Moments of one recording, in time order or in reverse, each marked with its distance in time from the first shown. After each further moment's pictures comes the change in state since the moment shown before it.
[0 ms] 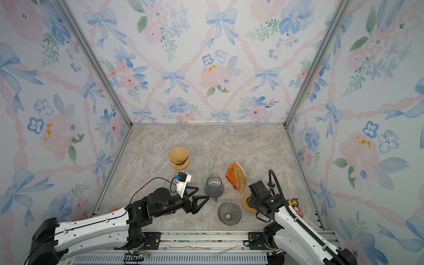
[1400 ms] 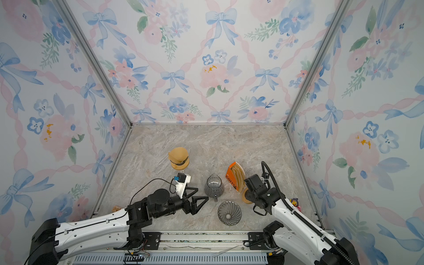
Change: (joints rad) left arm 0.001 0.005 -0.022 0.027 -0.002 -0.004; right arm 0.067 0.068 0.115 0.038 0.114 -0.119
